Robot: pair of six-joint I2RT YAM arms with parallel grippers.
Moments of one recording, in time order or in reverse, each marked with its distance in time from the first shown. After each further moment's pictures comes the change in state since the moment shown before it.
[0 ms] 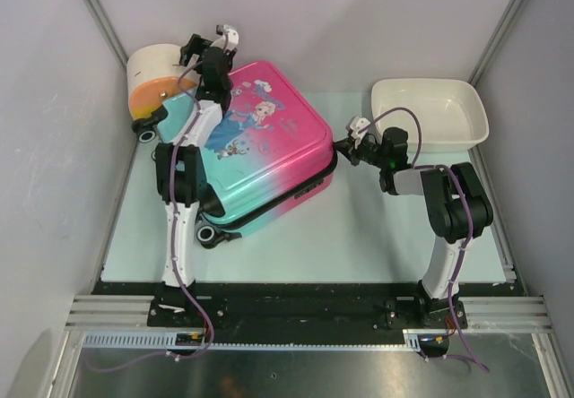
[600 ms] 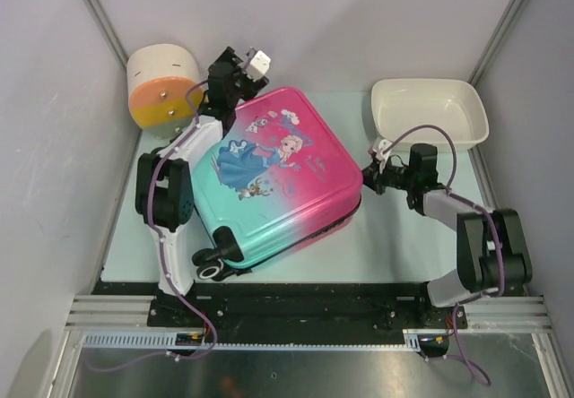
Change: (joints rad) left arm -0.087 -0.433 -0.615 0.047 0.536 0.056; right arm -0.116 -0.370 -0.241 -0.410 -0.216 -0.104
